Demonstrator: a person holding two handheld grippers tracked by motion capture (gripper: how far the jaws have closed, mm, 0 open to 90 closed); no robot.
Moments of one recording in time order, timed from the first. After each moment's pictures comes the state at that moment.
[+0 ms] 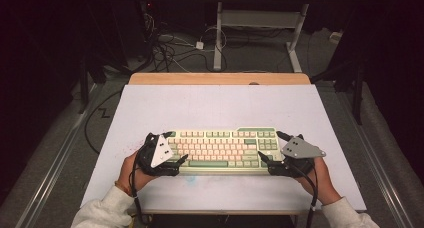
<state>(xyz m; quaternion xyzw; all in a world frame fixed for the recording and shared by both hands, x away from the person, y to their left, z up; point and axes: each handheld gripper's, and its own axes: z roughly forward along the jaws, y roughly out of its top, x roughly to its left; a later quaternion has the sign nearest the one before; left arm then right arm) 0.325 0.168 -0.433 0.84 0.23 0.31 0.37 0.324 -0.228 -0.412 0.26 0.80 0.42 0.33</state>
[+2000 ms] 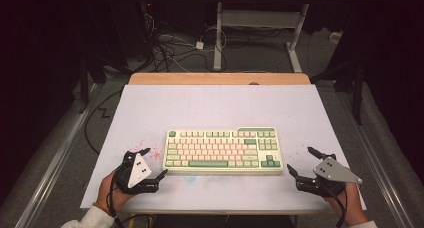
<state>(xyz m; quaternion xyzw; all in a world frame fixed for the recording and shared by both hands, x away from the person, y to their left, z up) 0.288 0.218 -0.468 0.84 0.26 0.32 0.36 0.285 -0.299 -0.441 0.31 0.77 0.41 0.37</state>
